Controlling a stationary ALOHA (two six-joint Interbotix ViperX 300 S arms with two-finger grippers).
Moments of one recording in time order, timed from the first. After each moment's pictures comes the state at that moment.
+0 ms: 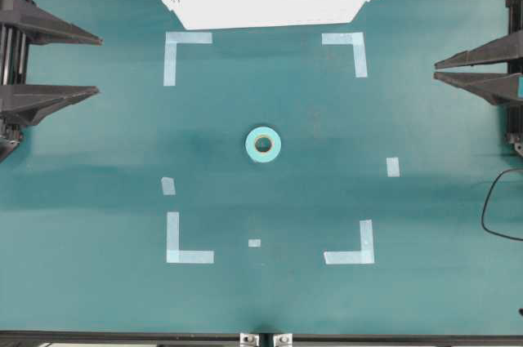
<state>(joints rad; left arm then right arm) 0.00 -0.97 1.18 0.00 -0.29 0.00 0.00 -0.97 1.19 0.00 -0.29 0.00</state>
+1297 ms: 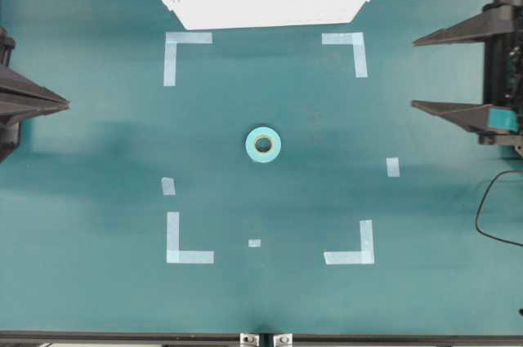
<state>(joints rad) -0.08 -1.33 1.47 -0.03 -0.09 -0.02 -0.02 -0.80 1.23 0.00 -0.47 0.01</state>
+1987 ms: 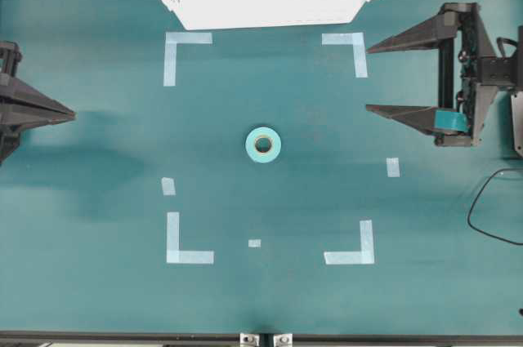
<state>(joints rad) -0.08 -1.37 1.55 -0.03 0.01 -0.02 -0.02 -0.56 1.13 0.02 -0.51 0.04</state>
